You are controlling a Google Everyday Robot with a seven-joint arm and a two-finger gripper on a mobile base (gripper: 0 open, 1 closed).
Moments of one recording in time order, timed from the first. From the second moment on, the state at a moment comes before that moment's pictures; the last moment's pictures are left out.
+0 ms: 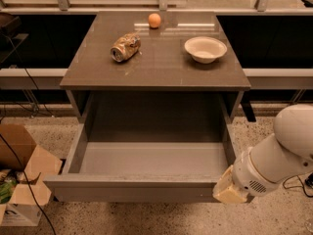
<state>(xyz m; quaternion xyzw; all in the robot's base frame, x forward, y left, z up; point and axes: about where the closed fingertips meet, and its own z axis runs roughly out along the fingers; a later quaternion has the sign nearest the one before) 0.360 -0.174 0.707 -0.53 0.82 0.17 0.12</state>
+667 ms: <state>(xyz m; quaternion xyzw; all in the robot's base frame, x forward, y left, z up) 0.390 -0.173 0.668 -0.52 0.82 0.19 0.13</state>
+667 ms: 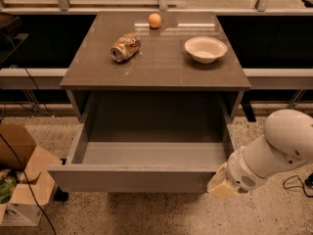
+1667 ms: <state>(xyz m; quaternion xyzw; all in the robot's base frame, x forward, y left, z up) 0.440 -0.169 0.668 -0.52 0.82 0.18 0.18</state>
